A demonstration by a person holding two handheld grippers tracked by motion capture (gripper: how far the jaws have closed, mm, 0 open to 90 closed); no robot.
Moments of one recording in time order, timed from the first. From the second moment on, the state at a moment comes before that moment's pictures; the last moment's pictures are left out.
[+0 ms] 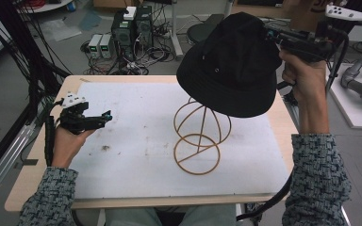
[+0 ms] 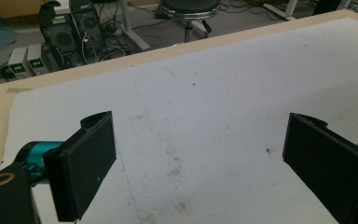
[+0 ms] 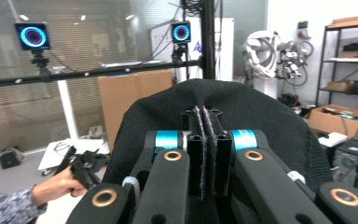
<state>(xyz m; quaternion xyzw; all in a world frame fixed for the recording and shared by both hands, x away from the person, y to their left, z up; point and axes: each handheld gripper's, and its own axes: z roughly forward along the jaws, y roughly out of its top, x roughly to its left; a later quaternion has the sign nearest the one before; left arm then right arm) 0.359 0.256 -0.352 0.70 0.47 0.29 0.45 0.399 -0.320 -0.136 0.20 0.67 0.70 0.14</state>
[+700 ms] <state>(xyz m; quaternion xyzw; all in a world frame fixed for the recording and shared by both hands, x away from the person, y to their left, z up) 0.360 0.255 -0.352 0.70 0.47 0.30 0.44 0.383 -0.297 -0.184 0.16 0.69 0.70 0.05</state>
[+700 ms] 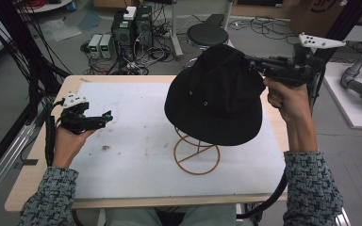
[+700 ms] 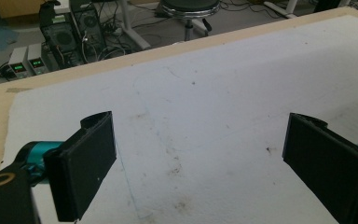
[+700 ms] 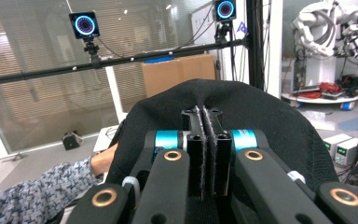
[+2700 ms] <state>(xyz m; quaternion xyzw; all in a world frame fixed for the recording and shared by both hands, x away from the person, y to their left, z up) 0.358 0.257 -0.351 0.70 0.47 0.30 0.44 0.371 -0.262 -0.253 0.14 0.75 0.64 0.01</state>
